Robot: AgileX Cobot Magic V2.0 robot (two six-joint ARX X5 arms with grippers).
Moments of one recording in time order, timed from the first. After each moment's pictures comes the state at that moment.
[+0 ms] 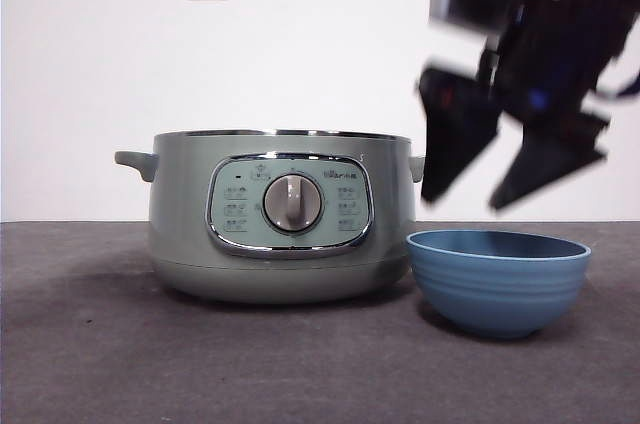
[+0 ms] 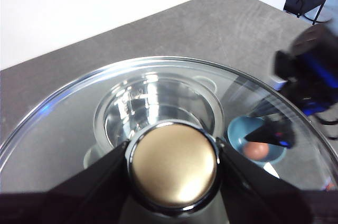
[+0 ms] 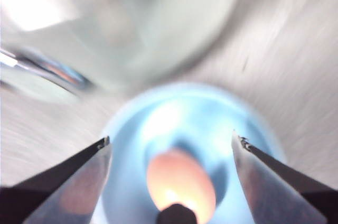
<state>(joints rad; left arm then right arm) -0.49 0.88 1.36 -0.89 0.12 0.05 0.53 1.35 0.87 -0.43 -0.08 0.02</state>
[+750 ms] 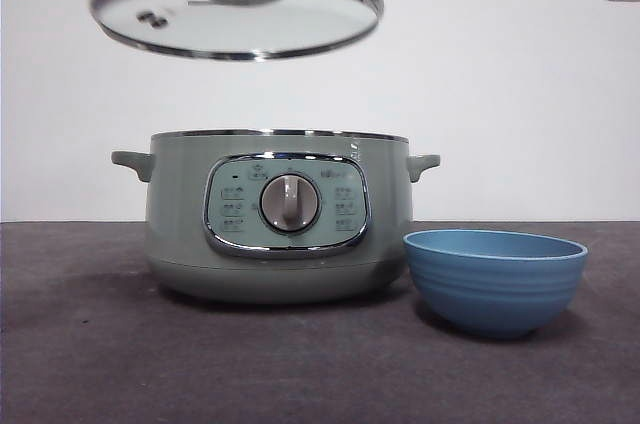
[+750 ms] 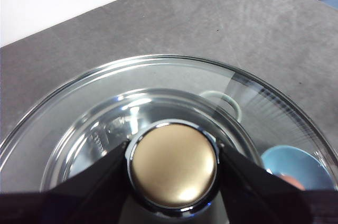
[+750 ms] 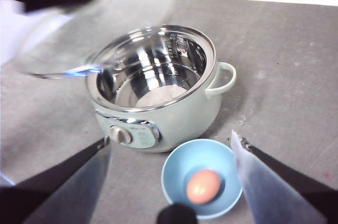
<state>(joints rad) -0.49 1.42 1.36 -0.43 0.19 0.07 0.53 0.56 0.87 -0.70 -0.08 0.12</state>
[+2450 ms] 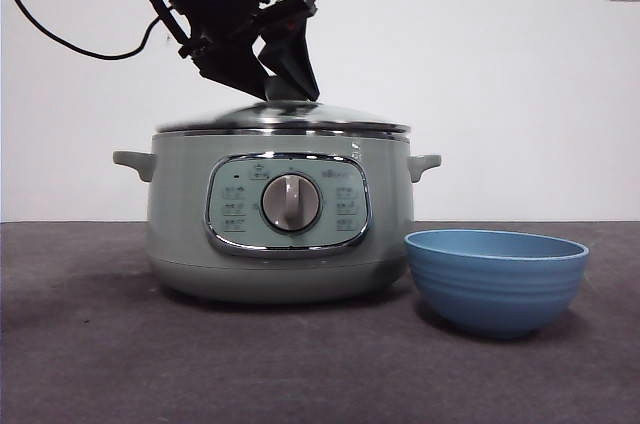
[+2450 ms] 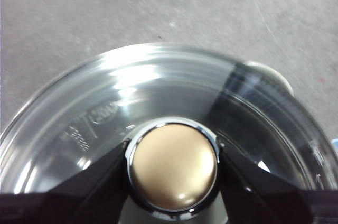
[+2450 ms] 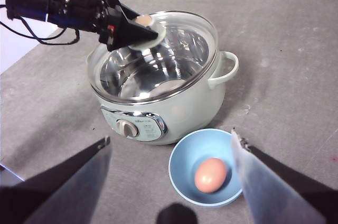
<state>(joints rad) -0.52 1.68 1.36 -0.29 0.14 0.09 0.53 0.54 0.87 -0.74 -0.08 0.17</state>
